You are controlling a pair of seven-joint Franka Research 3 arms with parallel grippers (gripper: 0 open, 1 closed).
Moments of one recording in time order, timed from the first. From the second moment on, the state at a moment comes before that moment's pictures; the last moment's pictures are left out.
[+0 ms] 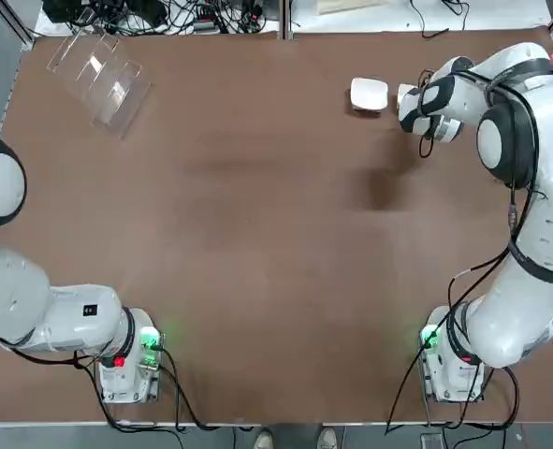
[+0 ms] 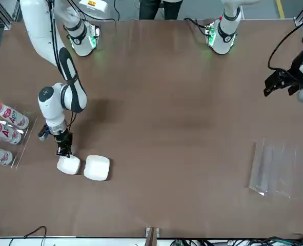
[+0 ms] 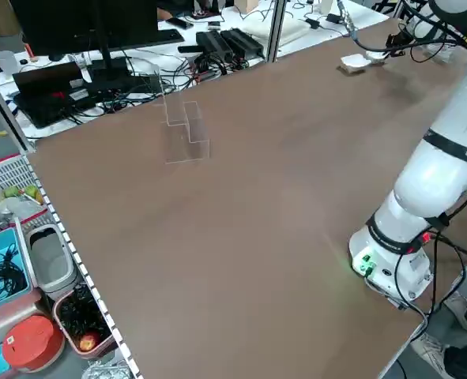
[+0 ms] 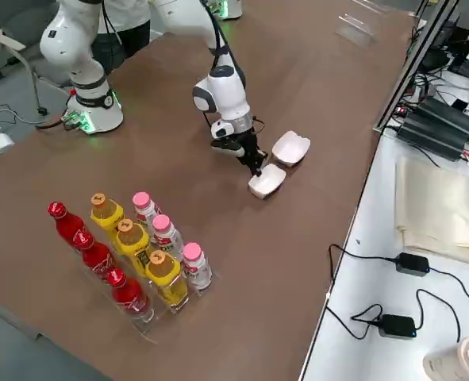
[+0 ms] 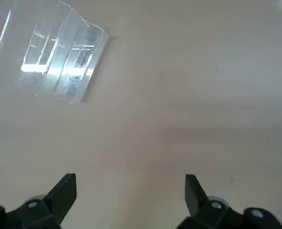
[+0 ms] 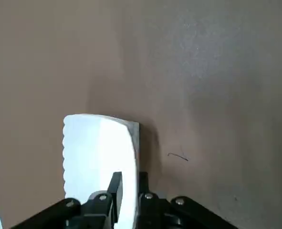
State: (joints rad) left arm 0.06 0.08 -0.16 -1.40 0.00 1.48 -0.13; right arm 0.41 0.51 -0.31 -2.22 0.45 3.14 1.48
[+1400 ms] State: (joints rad) left arm 0.06 0.08 -0.16 -1.40 0.00 1.48 -0.13; right arm 0.41 0.19 -0.32 -2.03 0.32 2.28 0.86
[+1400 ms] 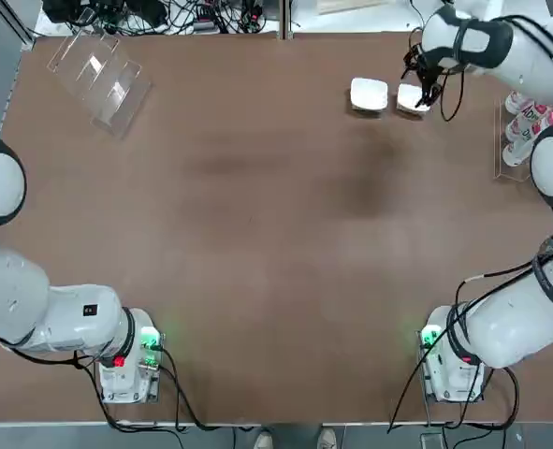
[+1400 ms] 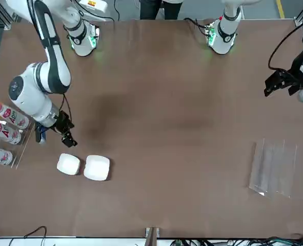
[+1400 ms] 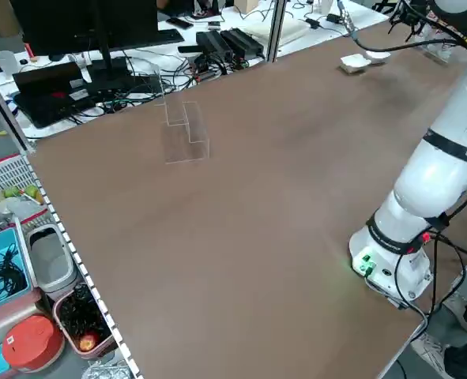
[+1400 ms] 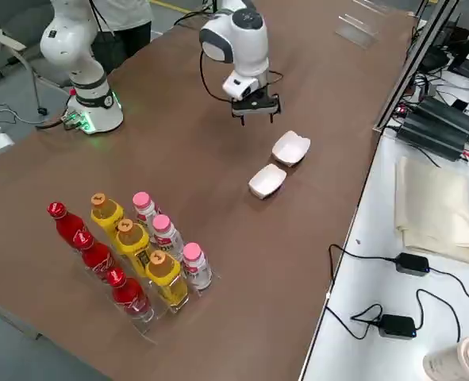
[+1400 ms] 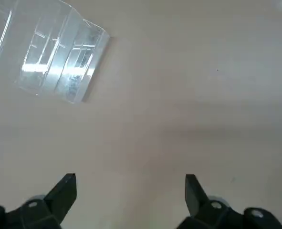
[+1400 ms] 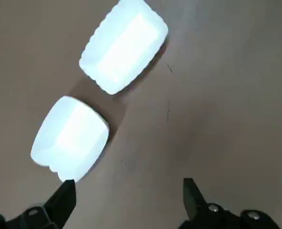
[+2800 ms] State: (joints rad) left arm 0.05 0.08 -0.17 -1.40 0.00 1.48 -0.12; right arm 0.06 0.18 -0.18 -1.51 0.12 1.69 0.00
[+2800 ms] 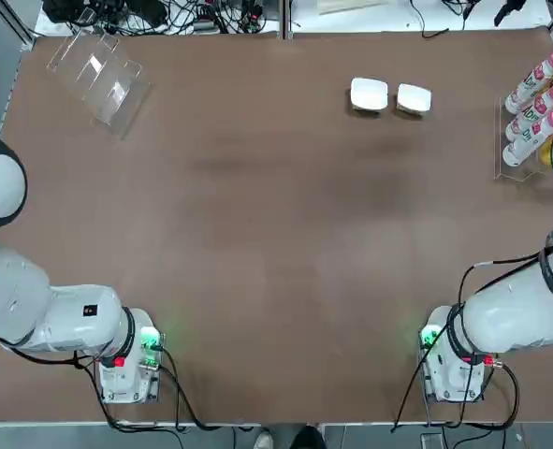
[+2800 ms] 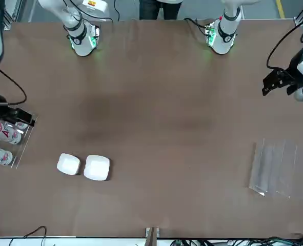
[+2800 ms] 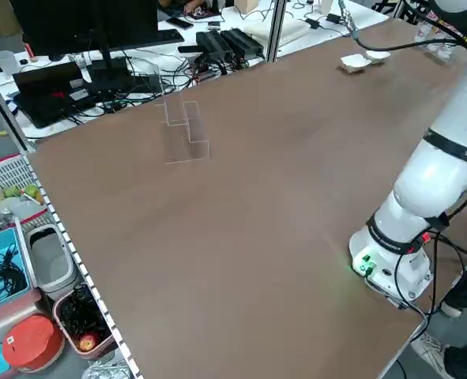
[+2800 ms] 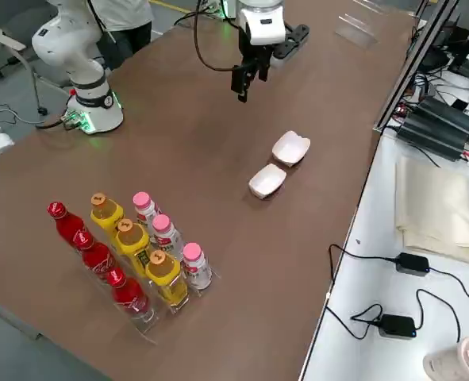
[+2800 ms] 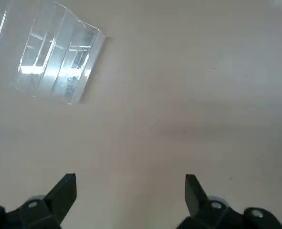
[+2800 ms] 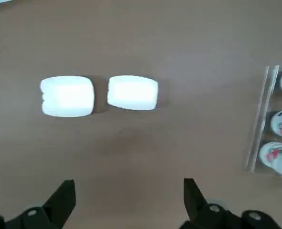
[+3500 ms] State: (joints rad) left arm 0.05 0.08 -0.17 -1.40 0.00 1.48 -0.12; right arm 0.01 0.10 -0.11 -1.50 0.07 1.65 0.02
